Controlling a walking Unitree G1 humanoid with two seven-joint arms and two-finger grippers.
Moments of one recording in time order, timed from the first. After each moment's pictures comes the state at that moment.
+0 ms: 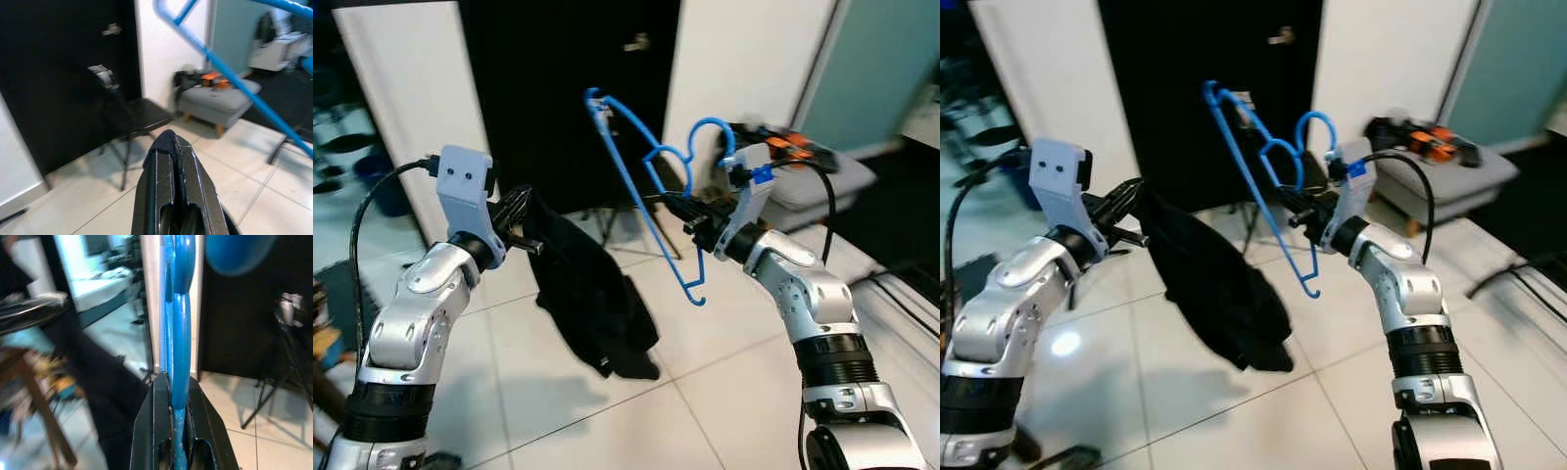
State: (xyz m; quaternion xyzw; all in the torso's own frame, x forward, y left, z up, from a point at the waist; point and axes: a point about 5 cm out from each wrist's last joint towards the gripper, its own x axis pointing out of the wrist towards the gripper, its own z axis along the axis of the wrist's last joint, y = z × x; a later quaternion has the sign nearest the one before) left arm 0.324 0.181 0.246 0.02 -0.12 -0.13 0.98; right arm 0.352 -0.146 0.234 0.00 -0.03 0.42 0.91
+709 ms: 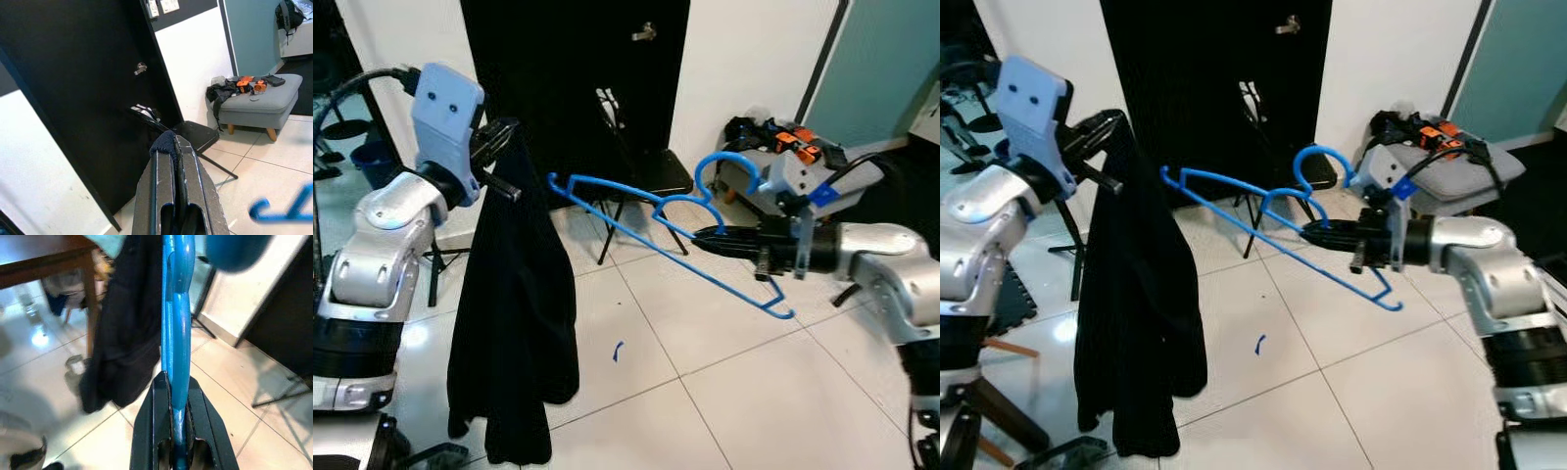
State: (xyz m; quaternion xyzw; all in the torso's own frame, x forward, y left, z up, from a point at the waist) left arm 0.333 0.196 0.317 0.18 -0.21 -0.16 0.95; right arm 0.313 -0.201 0.262 -0.18 0.05 0.53 0.83
